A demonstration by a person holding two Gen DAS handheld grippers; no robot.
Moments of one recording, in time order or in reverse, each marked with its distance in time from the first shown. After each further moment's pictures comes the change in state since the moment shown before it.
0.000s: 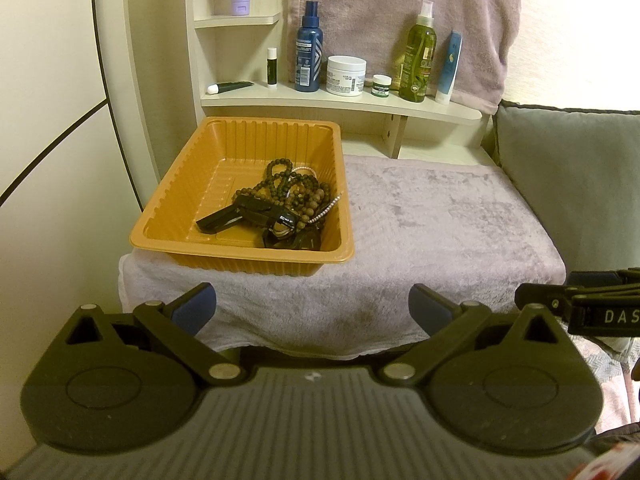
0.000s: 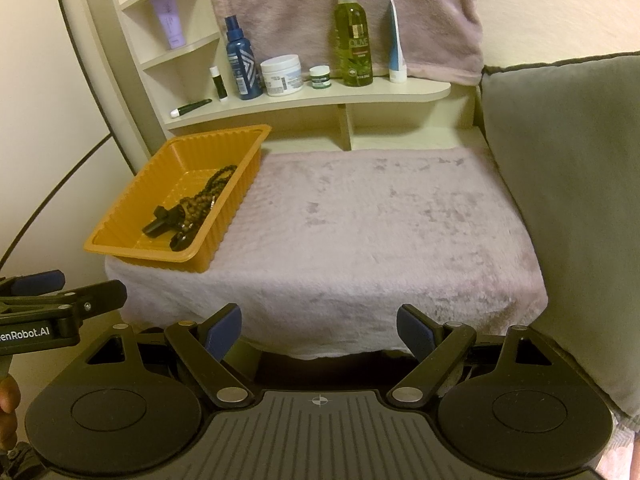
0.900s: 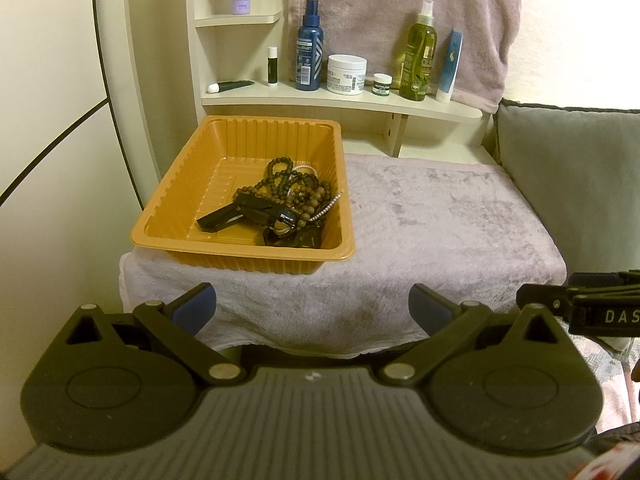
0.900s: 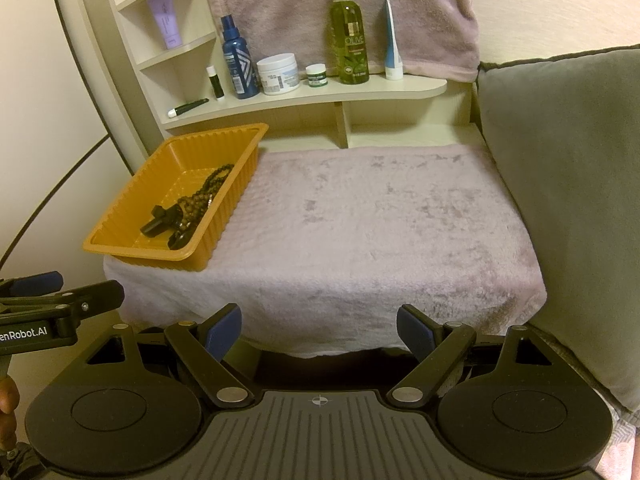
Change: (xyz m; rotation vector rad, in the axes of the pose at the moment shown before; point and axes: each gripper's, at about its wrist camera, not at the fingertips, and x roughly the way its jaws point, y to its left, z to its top) left arm -0.001 0.000 0.001 -0.001 0.003 0.002; right arm 0.001 -0.004 -0.002 -0.002 0.002 0.004
